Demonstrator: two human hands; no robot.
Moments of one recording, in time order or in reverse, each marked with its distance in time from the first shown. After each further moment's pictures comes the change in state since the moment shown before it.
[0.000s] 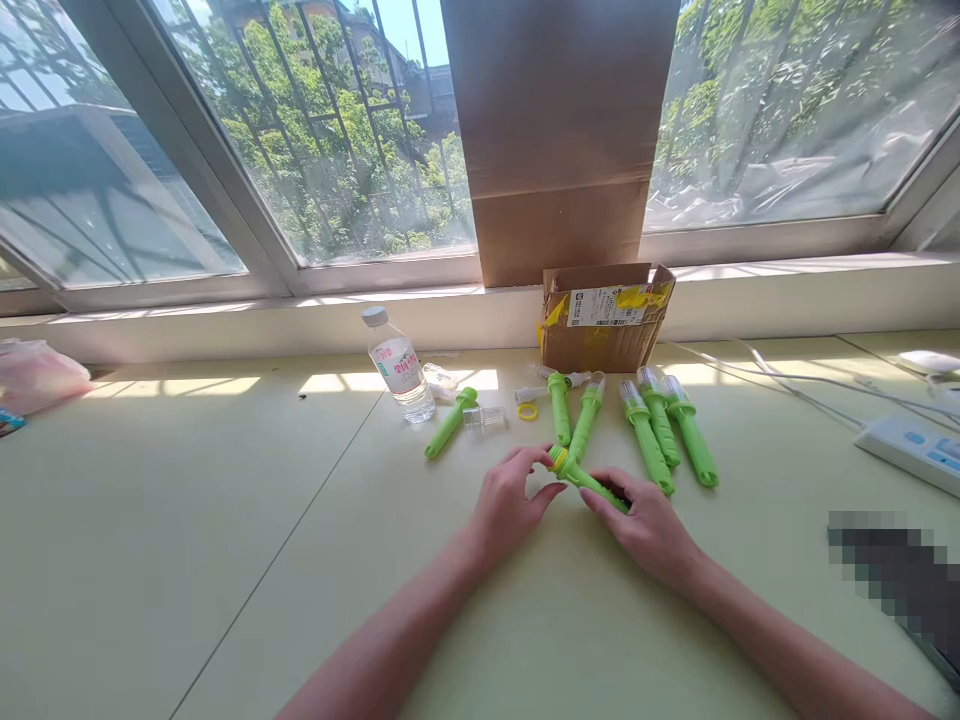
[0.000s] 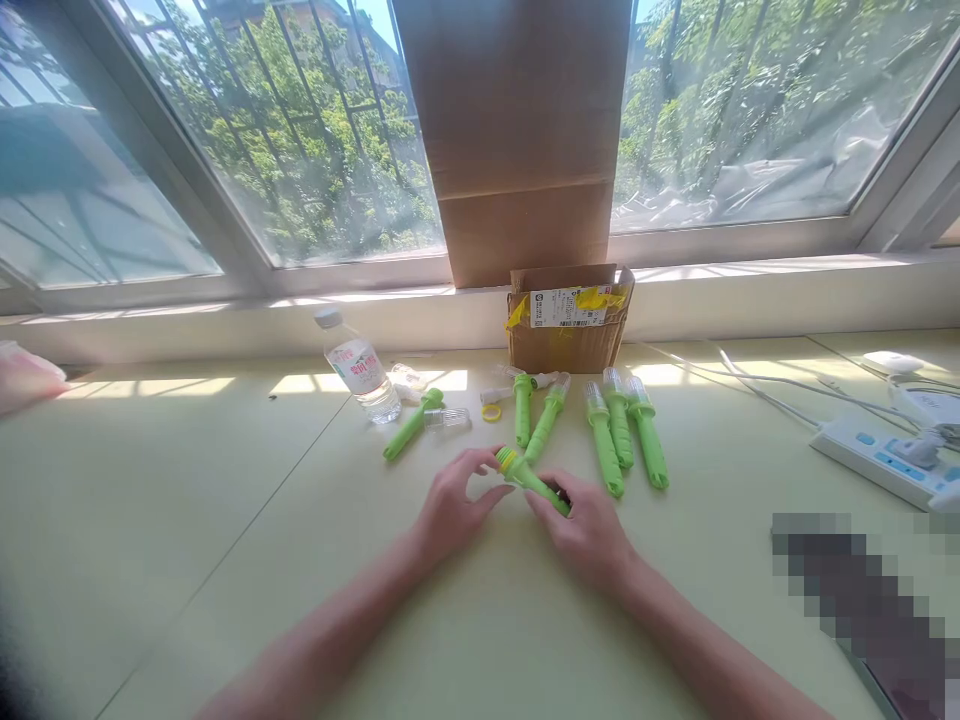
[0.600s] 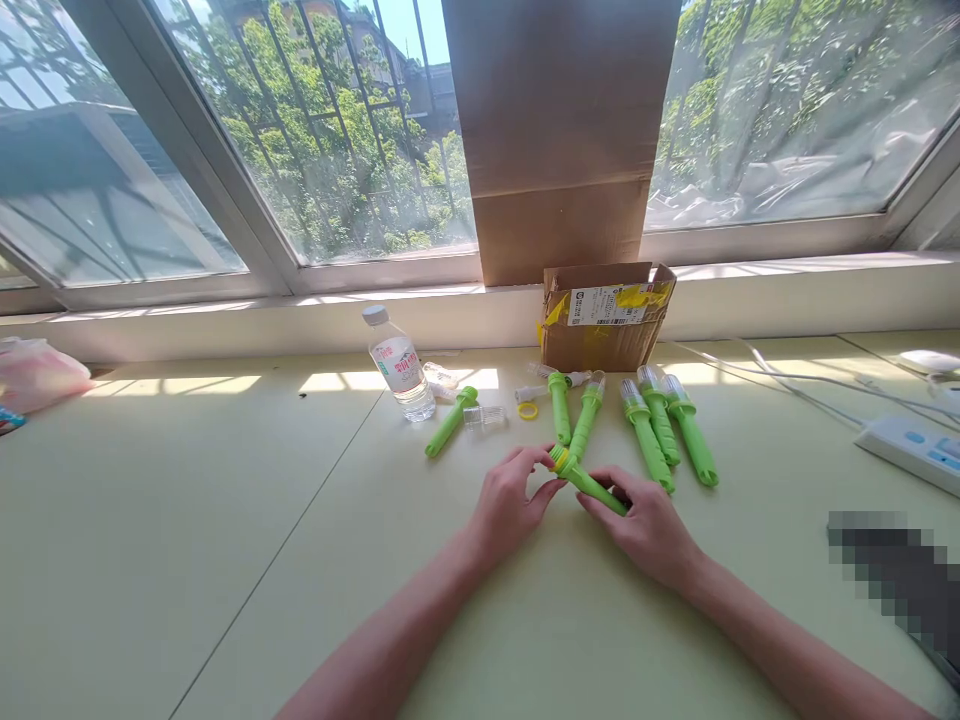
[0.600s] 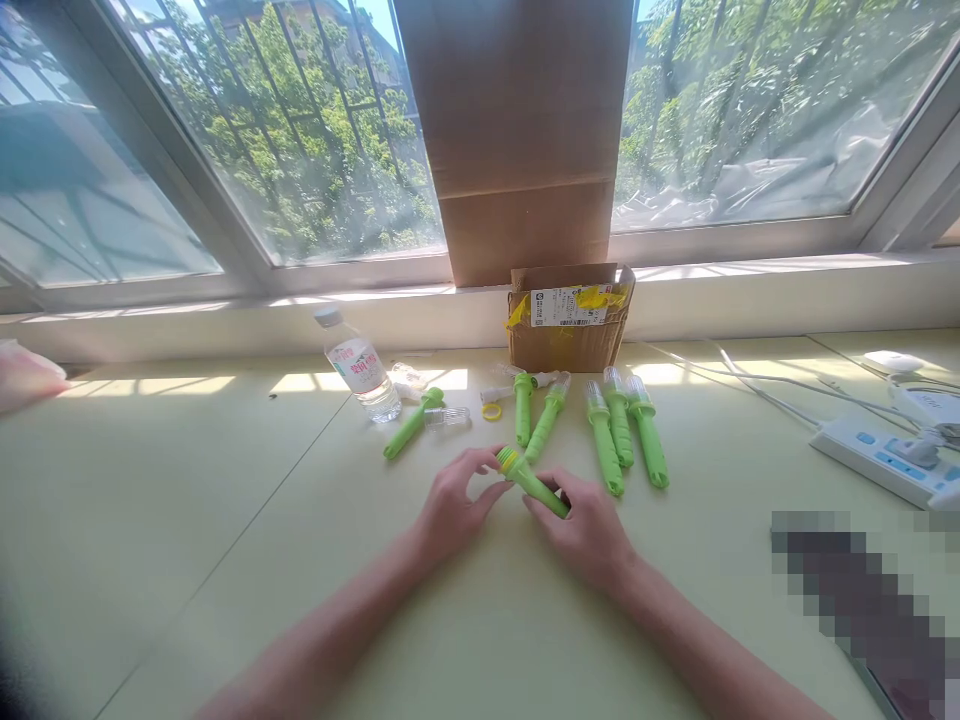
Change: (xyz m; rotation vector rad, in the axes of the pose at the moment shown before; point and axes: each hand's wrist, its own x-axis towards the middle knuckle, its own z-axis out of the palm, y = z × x) left_hand 0.000 0.003 -0.002 0.003 0.001 0.025; right_hand -0.002 0.000 0.003 -0.032 0.059 -0.052
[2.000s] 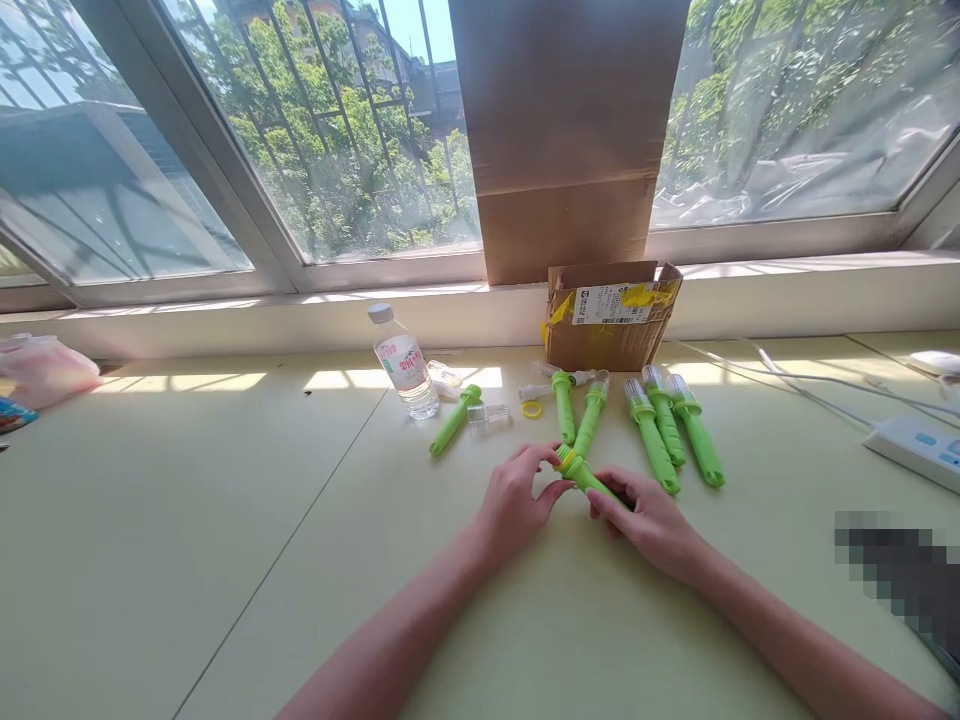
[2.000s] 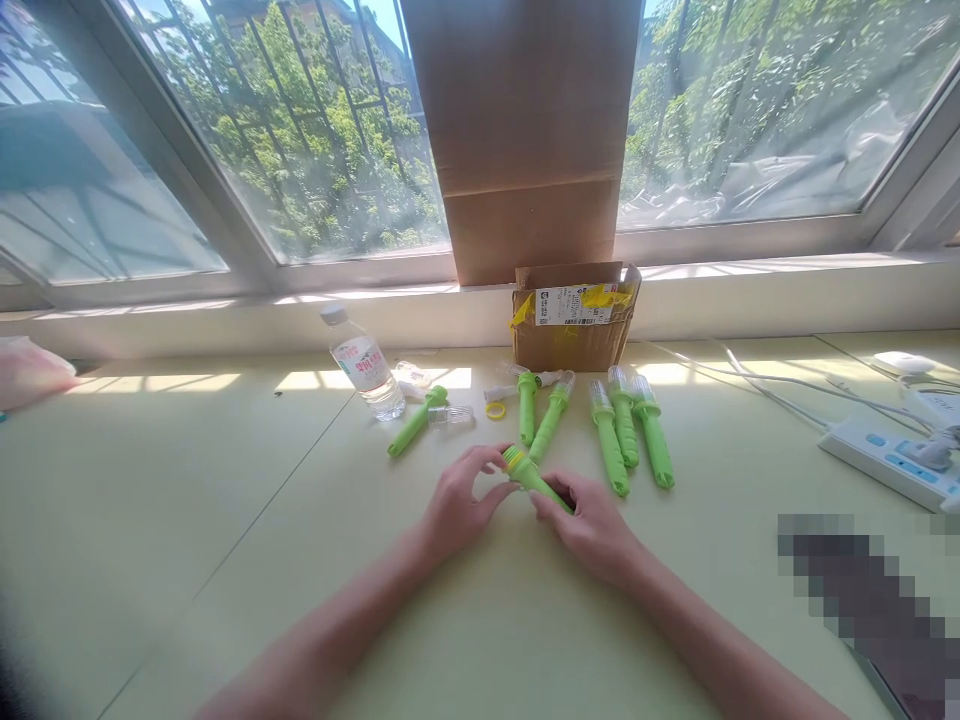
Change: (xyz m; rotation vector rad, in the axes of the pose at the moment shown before) left_hand 0.002 0.004 -0.002 -0.015 -0.014 0.010; right_hand 0.003 0.002 -0.005 0.265 -0.197 0.099
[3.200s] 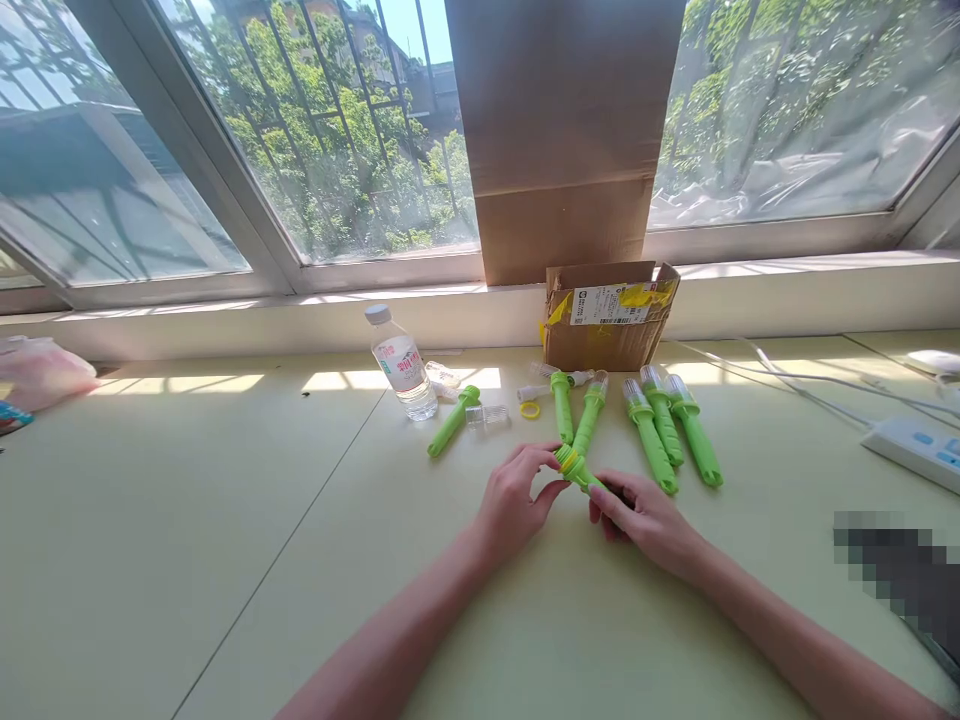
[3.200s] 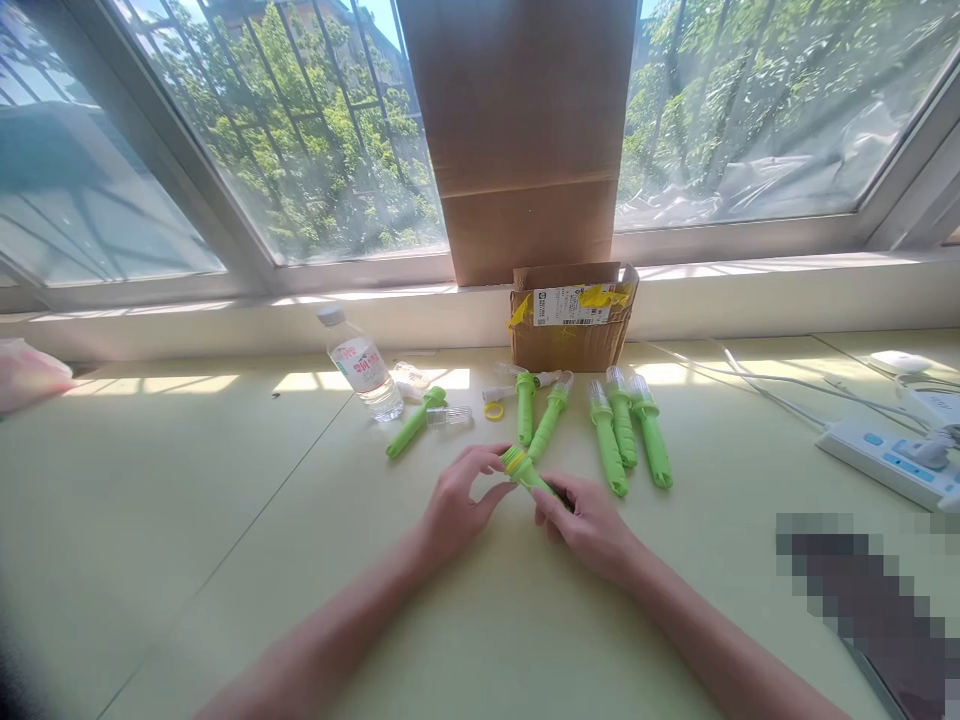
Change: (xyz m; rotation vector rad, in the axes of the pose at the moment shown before) left_hand 0.000 -0.002 0.001 -0.023 0.019 0.055; right_hand 0.002 0.004 -0.003 0.062 -0.081 0.001
